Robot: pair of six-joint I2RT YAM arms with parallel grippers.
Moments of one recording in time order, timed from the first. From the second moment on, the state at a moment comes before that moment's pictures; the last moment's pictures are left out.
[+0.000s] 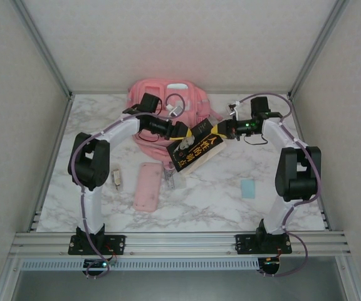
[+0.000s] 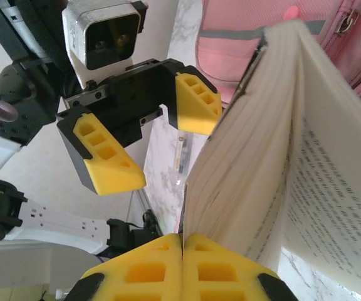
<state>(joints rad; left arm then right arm) -0.43 2.06 1.60 -0.53 1.03 -0.23 0.10 1.80 1.37 -0.70 -1.20 0.13</state>
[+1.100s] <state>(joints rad) -0.45 2.26 1.88 -0.78 1.06 -0.07 0.10 1.79 1.40 -0.80 -1.16 0.00</state>
